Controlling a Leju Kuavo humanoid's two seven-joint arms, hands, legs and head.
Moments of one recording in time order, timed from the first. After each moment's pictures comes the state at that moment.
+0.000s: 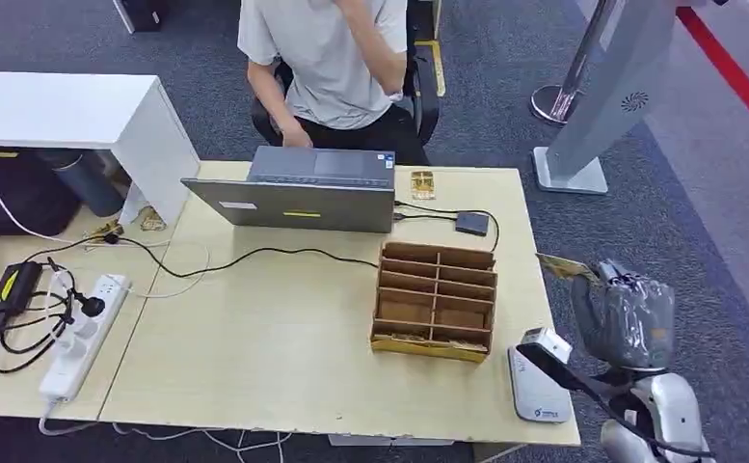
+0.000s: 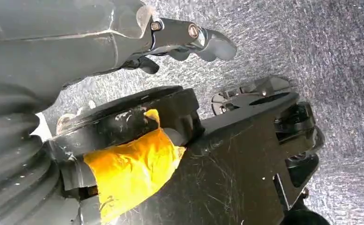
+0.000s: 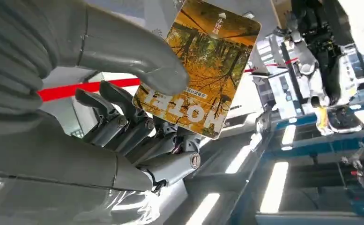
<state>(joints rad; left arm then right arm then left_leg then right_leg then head) -0.03 -0.24 0.47 -0.21 -0.64 0.02 -0.09 0.03 -0.35 0.22 -1.66 1.01 -0.65 -0.15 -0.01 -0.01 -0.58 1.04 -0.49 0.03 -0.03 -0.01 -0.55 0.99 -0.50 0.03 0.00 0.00</state>
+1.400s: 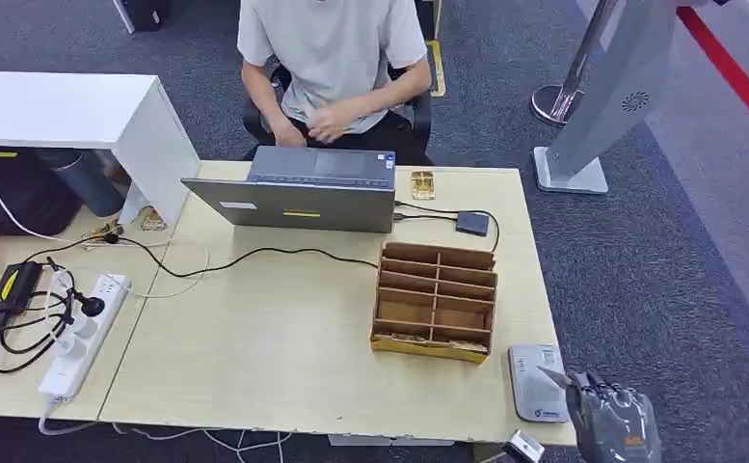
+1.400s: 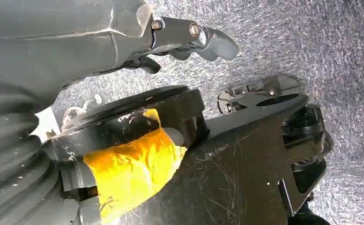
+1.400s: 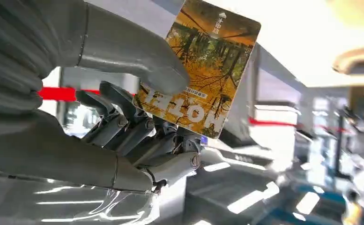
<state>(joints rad) -0.04 -0.25 0.54 -0.21 -0.68 0.02 -0.05 0.32 -0.17 0.04 -1.49 1.40 -0.69 -0.14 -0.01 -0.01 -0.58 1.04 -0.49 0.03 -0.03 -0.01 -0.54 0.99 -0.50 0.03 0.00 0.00</state>
